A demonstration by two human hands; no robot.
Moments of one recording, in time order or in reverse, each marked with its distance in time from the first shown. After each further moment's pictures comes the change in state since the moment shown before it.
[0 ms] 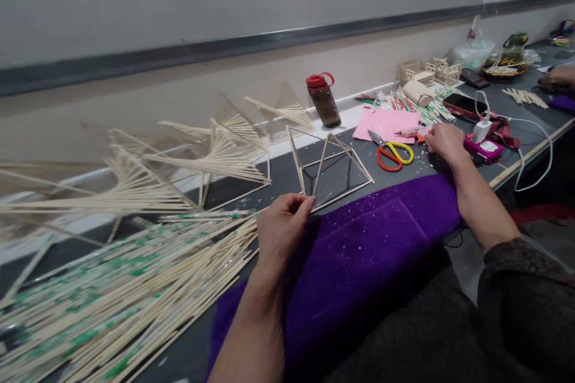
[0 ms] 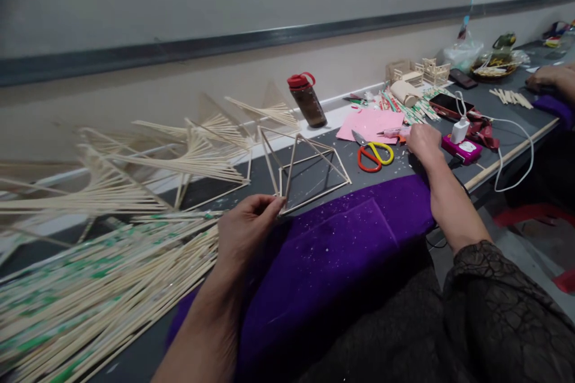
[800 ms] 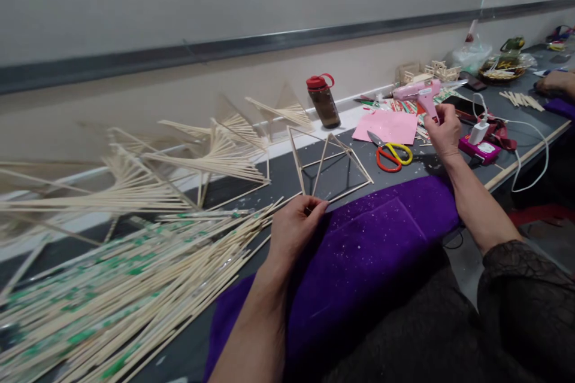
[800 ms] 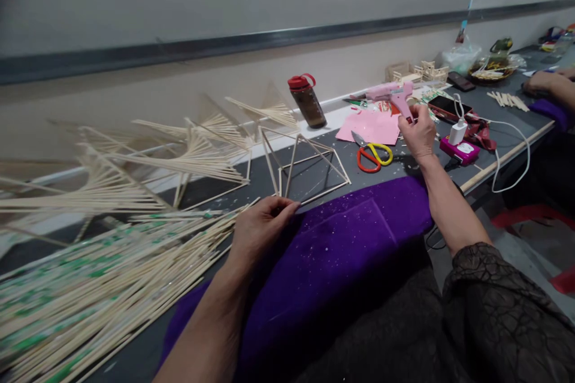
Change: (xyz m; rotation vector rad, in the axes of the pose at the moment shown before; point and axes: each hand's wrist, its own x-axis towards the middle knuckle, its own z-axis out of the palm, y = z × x) left_hand -0.003 0.005 0.009 0.045 -0.122 0.104; right_hand -0.005 -0.011 -0.002 0.546 0.413 -0.010
